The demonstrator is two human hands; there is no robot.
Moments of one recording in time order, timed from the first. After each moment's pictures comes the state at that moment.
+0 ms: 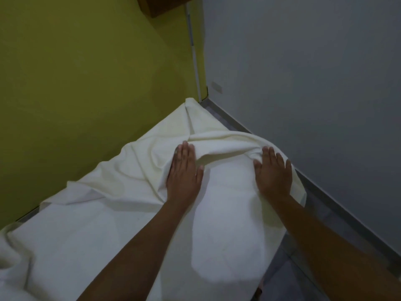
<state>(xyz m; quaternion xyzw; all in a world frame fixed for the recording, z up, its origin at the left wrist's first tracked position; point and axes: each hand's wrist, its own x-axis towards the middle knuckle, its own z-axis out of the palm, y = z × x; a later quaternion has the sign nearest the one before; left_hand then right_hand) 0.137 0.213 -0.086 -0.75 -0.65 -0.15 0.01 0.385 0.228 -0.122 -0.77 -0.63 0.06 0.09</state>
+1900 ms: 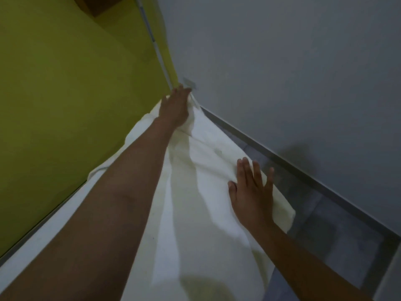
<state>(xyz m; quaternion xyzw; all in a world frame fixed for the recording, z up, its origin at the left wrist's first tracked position) 0.222 0.485 -0.045 -0.80 -0.60 -0.02 -0.07 0.378 0.228 -0.117 -0.76 -0.64 0.01 0.09</state>
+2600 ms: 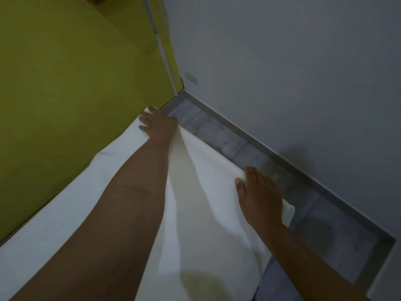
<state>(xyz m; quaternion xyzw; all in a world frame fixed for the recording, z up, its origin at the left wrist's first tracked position) 0.193 0.459 -0.099 -0.52 -0.84 -0.03 -0.15 0.395 0.208 -0.107 -0.78 -0.60 0.12 0.10</state>
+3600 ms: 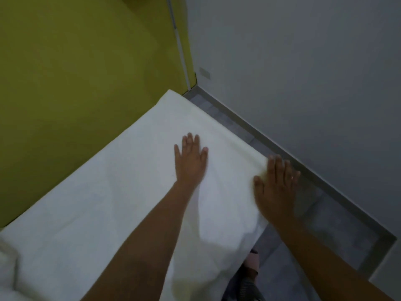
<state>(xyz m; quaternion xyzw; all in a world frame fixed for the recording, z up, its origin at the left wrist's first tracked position) 0.193 0.252 -0.128 -0.71 -0.69 -0.06 -0.10 0.408 0.148 -0.130 -0.78 -0.61 0.02 0.13</state>
